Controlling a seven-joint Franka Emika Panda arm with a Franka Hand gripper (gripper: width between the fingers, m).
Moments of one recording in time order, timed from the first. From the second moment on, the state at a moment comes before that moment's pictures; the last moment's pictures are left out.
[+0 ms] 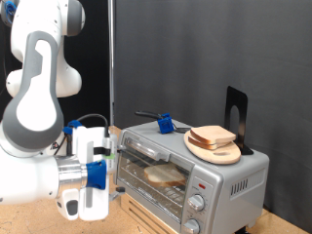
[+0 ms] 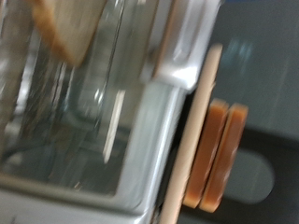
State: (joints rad) arm -0.22 0.50 -0.26 -1.91 1.21 1.33 -0.41
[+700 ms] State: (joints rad) arm -0.26 0.66 -0.25 -1.65 1.11 1.22 -0.41
